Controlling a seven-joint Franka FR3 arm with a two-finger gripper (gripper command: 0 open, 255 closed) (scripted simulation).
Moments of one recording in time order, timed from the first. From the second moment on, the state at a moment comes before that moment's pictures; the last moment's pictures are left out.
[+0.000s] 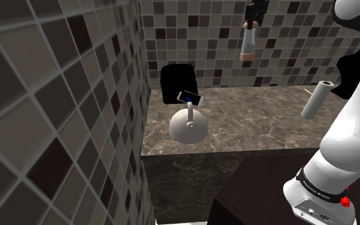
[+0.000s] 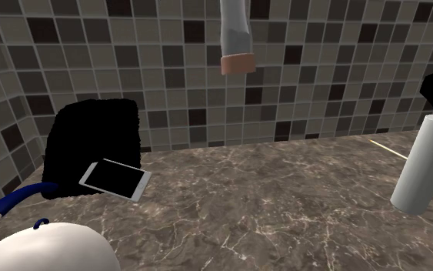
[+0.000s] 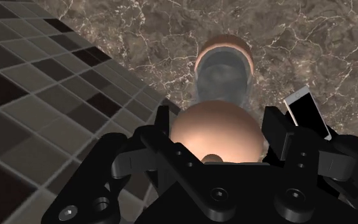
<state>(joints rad) -0.28 0.13 -0.26 -1.28 -0.10 1.47 -0.44</state>
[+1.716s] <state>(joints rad) -0.49 -0.23 -0.52 -1.70 -0.21 1.60 -0.90</state>
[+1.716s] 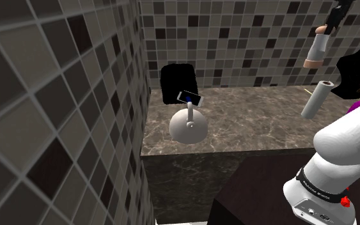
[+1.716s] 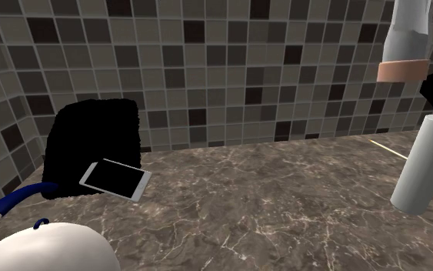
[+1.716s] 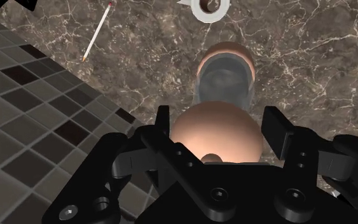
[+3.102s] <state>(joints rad) -0.51 -0.29 -0.54 -2.02 -0.25 1.88 -0.85</state>
